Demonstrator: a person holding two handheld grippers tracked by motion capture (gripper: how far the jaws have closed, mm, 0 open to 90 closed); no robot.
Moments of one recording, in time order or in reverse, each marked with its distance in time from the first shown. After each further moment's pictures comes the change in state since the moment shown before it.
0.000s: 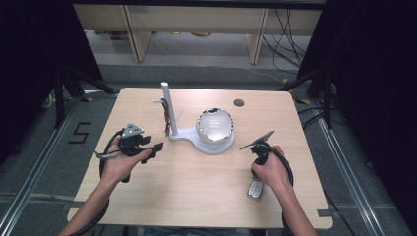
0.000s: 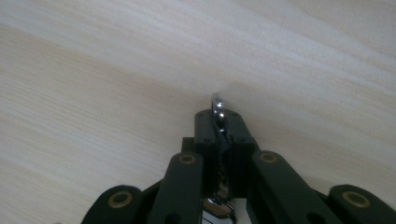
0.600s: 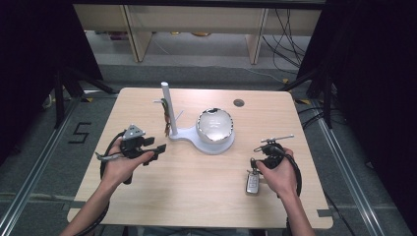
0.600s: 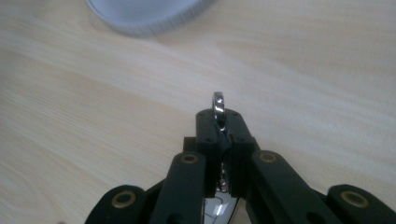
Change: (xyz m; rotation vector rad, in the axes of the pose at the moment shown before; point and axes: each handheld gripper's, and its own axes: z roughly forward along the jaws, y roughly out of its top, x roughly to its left) left arm -0.012 0.000 -0.002 -0.027 -0.064 0.013; right arm -0.005 -0.030 -0.033 -0.364 0.148 0.003
